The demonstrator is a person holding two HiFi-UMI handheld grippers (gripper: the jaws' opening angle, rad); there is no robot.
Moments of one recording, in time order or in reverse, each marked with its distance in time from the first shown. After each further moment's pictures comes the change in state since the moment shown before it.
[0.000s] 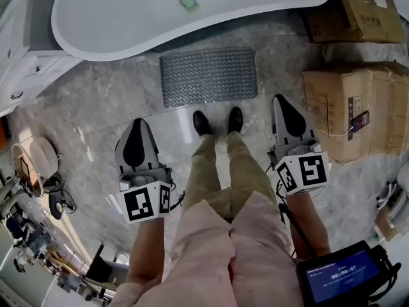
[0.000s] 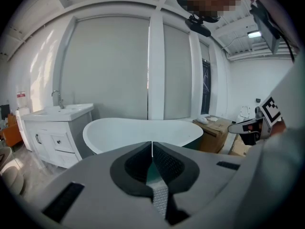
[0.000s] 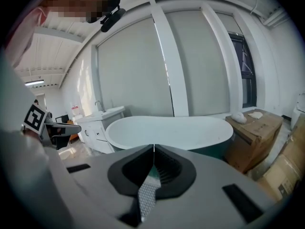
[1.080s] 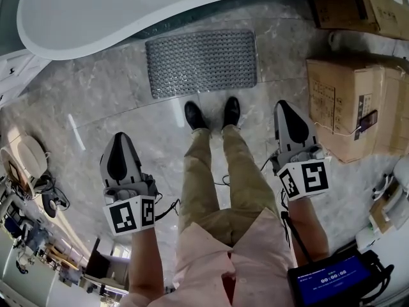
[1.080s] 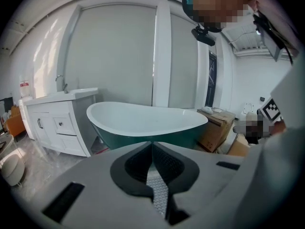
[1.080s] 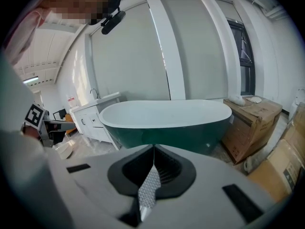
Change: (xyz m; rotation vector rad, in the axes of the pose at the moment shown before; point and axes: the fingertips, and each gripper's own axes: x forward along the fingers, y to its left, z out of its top) left arm 0.027 0.033 -0.113 -0.050 0.099 0.027; right arm 0.039 -0.028 -0.113 0.023 0.131 -0.018
